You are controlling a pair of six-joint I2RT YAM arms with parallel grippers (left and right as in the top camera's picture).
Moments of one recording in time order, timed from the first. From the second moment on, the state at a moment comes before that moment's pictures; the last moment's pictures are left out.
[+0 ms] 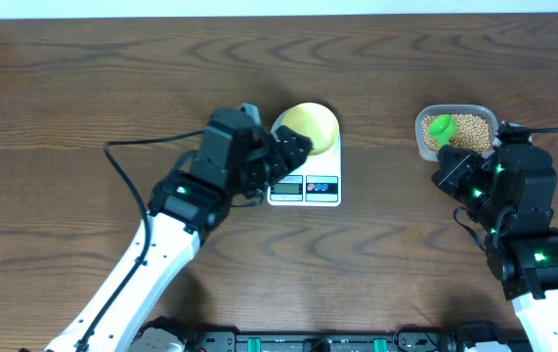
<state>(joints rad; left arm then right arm) -0.43 1.27 1.00 -0.47 0.34 -1.01 0.10 0.91 0.82 -0.54 -0.08 0.73</state>
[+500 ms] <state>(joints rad) 0.01 1.19 1.00 -0.72 0.47 -0.71 0.10 0.91 0.82 -0.68 -0.12 0.58</state>
